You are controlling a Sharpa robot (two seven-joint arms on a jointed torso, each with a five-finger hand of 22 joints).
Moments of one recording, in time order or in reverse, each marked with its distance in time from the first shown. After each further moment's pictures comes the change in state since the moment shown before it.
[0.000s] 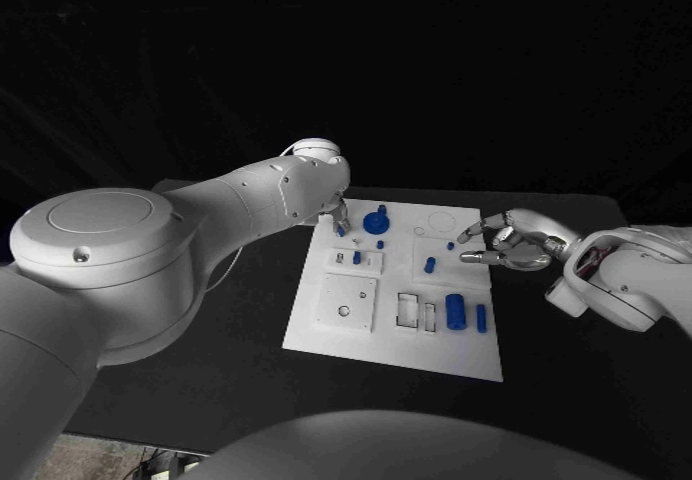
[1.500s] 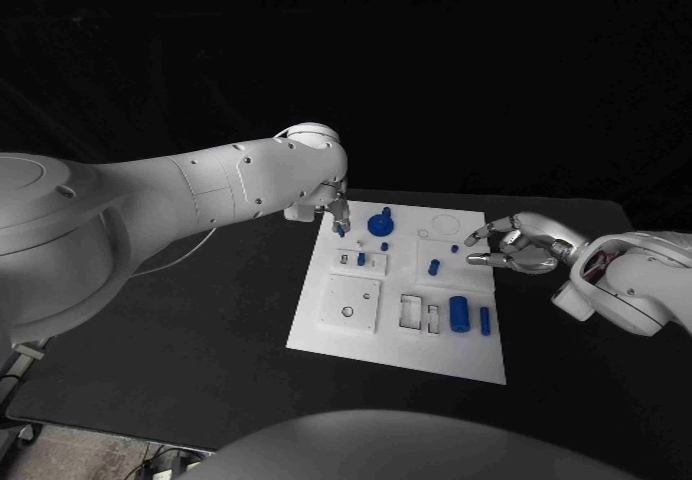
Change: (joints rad) left arm 0.092 -0.229 -0.019 0.450 0.097 -0.005 -0.166; left_hand -0.037 -0.092 0.258 -0.057 -0.030 0.002 0.006 -0.018 0.059 0.000 0.000 0.000 0.000 0.002 -0.002 0.000 0.000 0.000 0.004 -0.003 -0.021 0.001; right arm -0.010 -0.001 0.000 -0.020 0.008 0.004 -0.004; right_hand 0.004 0.004 0.000 0.000 0.004 0.004 0.004 0.000 -0.001 0.000 0.000 0.000 0.000 0.000 0.000 0.000 0.001 0.000 -0.007 0.000 -0.005 0.000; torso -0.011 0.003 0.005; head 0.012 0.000
